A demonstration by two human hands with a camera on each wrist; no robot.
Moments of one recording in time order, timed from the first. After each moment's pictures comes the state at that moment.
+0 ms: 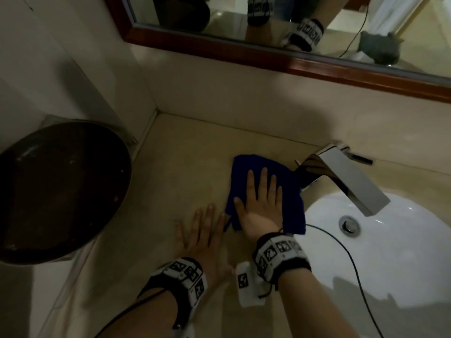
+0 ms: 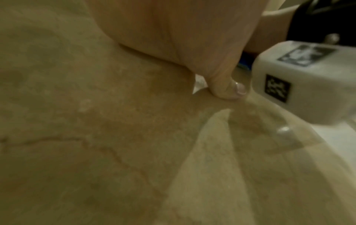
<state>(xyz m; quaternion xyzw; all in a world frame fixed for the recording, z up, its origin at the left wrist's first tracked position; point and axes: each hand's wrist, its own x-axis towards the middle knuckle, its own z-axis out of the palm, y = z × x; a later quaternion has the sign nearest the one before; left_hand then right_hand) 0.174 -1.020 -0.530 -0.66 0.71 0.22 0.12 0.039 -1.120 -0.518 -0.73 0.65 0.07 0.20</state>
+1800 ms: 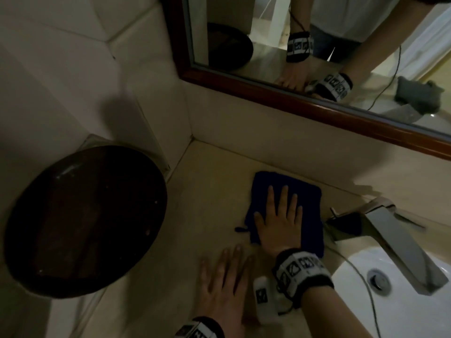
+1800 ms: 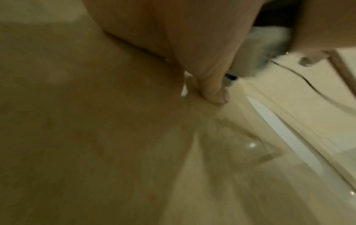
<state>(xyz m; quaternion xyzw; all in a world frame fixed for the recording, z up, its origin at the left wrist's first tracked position) 0.179 -1.016 -0.540 -0.67 0.73 0.13 -0.02 0.077 -1.177 -0.510 -0.72 0.66 0.09 0.18</state>
